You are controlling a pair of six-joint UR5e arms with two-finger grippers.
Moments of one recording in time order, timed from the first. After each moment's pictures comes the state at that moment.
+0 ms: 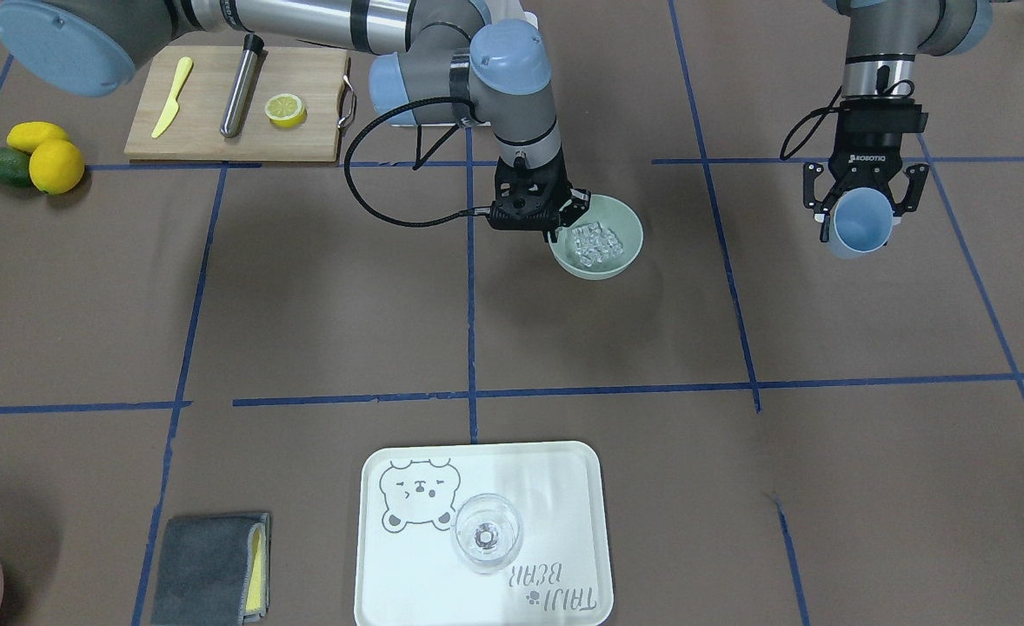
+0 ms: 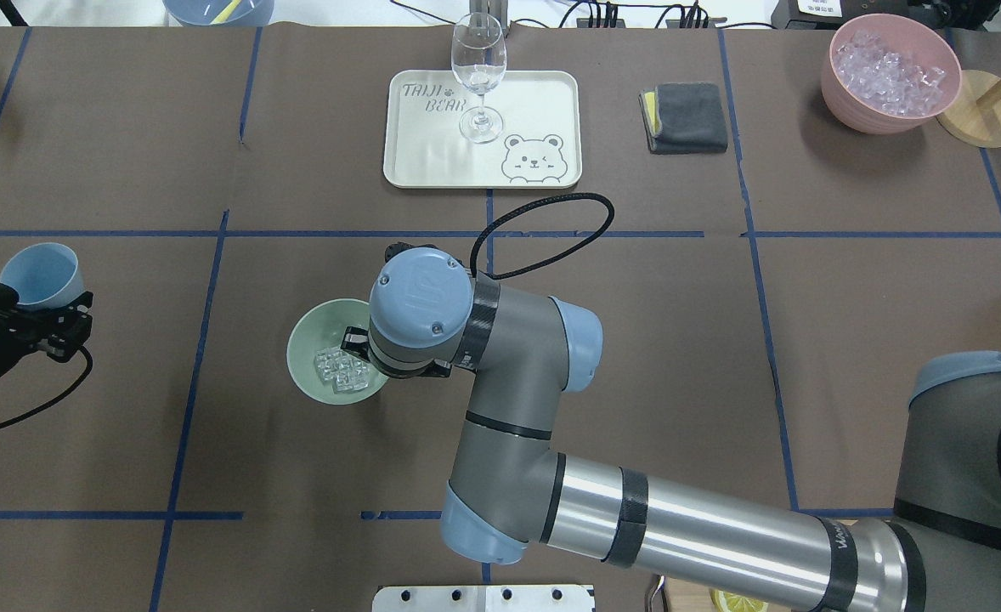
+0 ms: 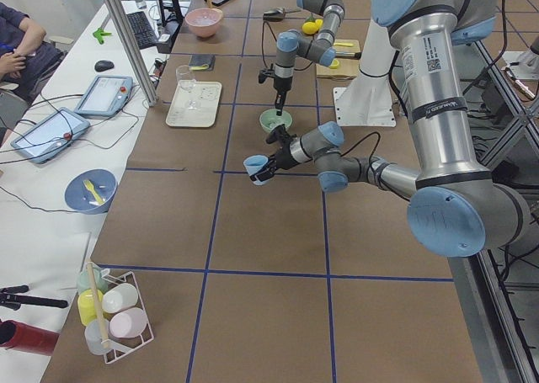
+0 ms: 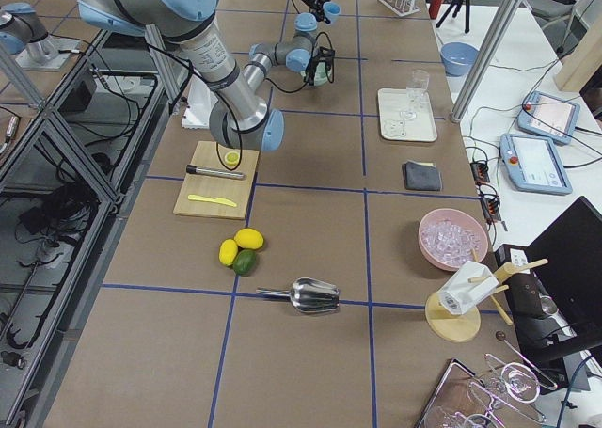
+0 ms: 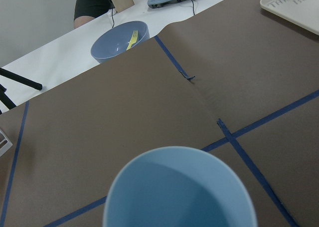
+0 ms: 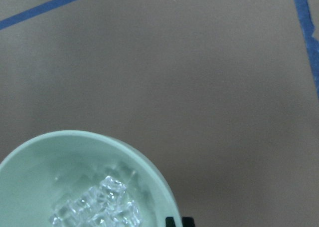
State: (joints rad) left arm -0.47 -1.24 -1.96 -2.55 -1.08 -0.82; right arm 0.38 -0.64 1.41 -1.34 1.80 1.59
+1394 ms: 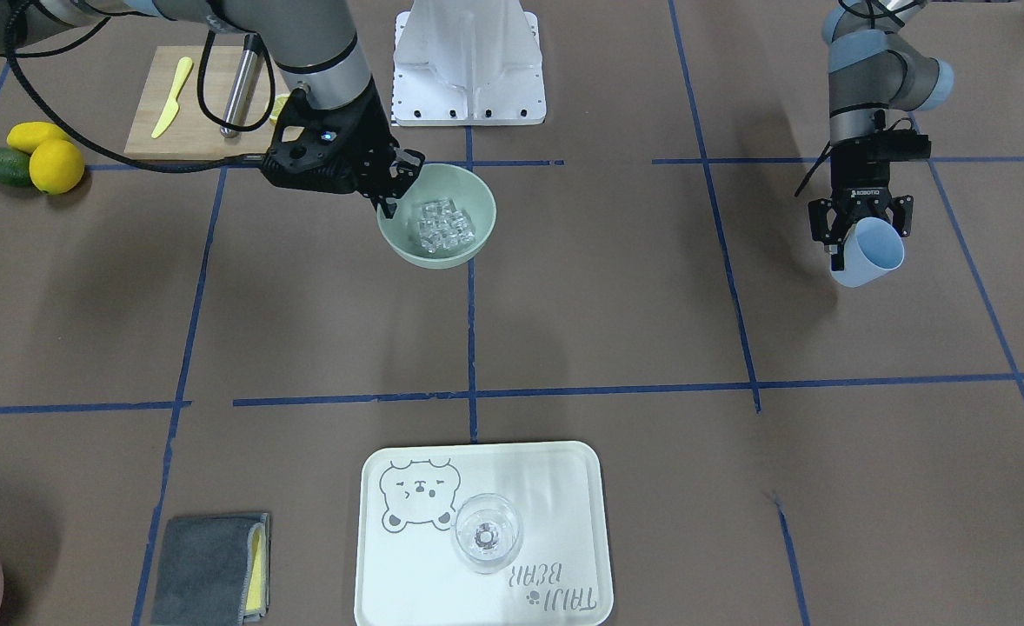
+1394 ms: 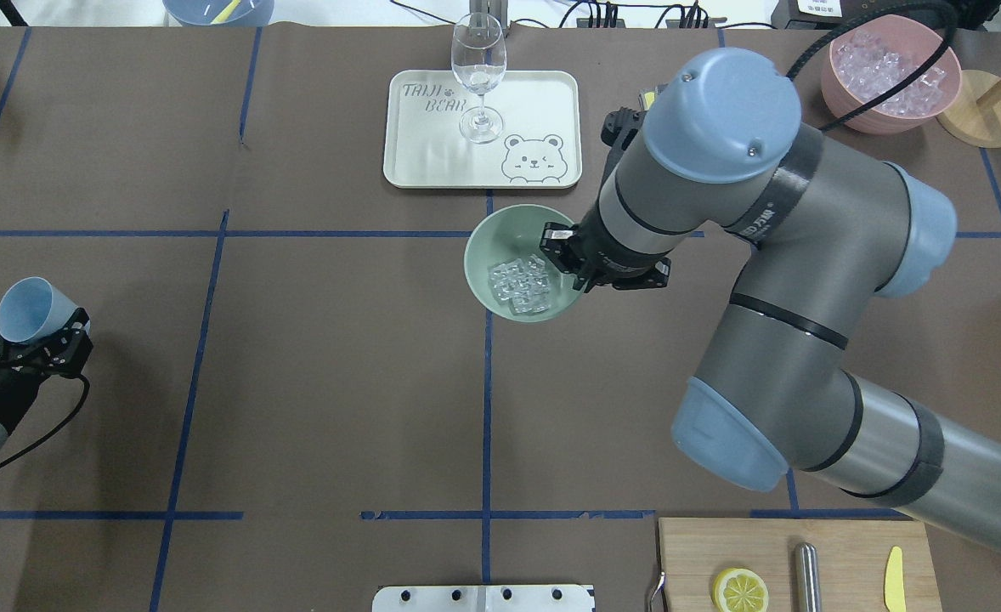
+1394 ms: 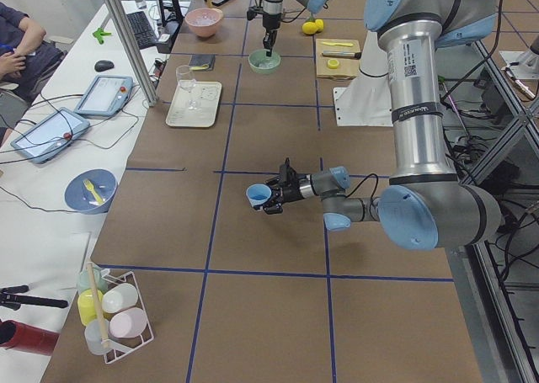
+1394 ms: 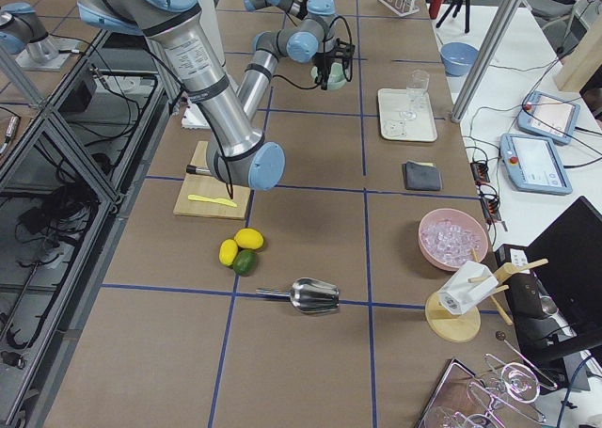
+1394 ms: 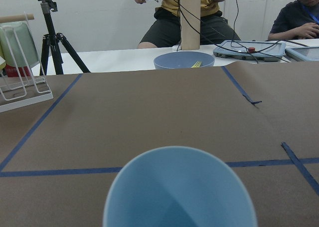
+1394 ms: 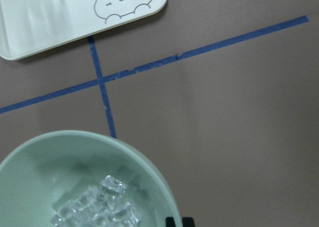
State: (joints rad) left arm -0.28 -1.31 -1.59 -2.84 -0.68 -1.22; right arm 0.64 -0.96 1.97 -1.76 1.97 1.41
